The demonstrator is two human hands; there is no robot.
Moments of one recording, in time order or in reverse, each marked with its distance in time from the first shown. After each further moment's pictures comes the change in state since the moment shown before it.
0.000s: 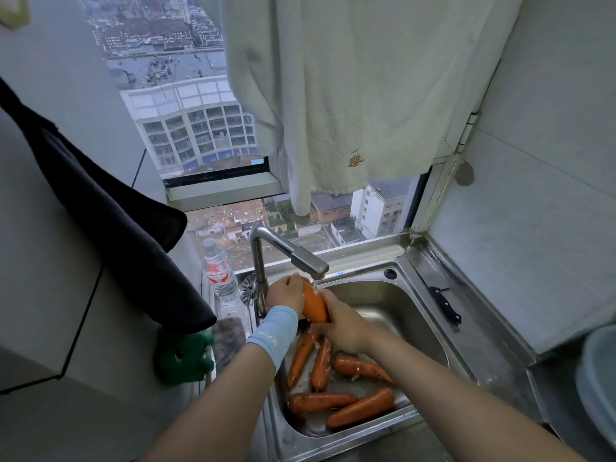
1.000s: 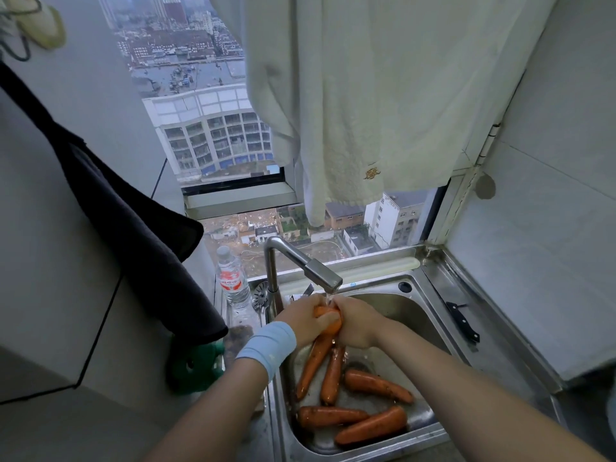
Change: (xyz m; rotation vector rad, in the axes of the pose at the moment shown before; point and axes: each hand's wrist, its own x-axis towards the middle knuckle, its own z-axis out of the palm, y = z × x) left_hand -0.007 0.000 -0.025 0.742 -0.441 0.259; right_hand 0.031 -0.003 -0.025 -0.391 -0.051 -0.040
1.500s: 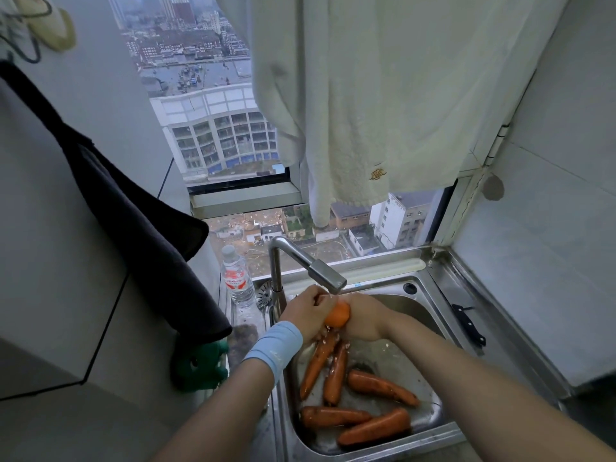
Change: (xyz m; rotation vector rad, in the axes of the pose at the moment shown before) left_hand 0.002 0.004 0.005 -0.366 0.178 -0.037; right_hand 0.001 0.001 -0.018 0.001 -0.048 -0.058
